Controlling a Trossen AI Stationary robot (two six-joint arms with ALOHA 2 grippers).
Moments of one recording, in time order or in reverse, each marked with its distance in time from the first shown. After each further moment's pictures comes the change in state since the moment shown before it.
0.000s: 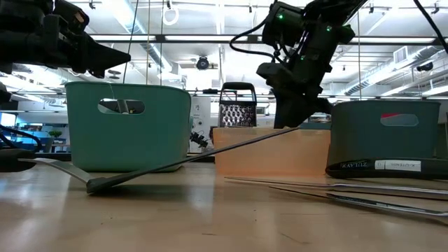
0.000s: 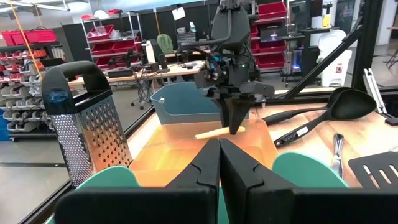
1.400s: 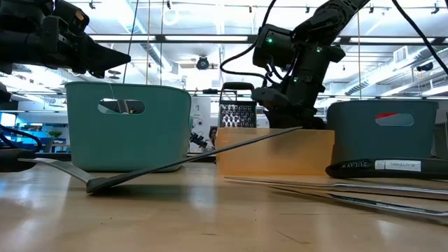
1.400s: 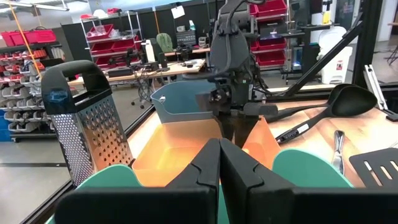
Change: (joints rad) left arm 0.000 0.000 0.000 -0.007 0.000 0.012; right arm -0.008 0.119 -0.001 0.077 -0.034 -0.076
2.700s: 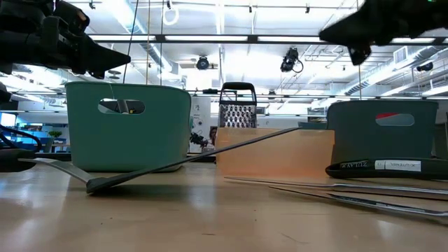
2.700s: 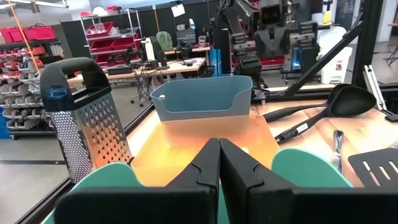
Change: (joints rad) left arm 0.000 0.000 0.000 -0.005 0.000 -0.011; right arm 0.500 -0.879 -0.683 0.793 0.440 -0.588
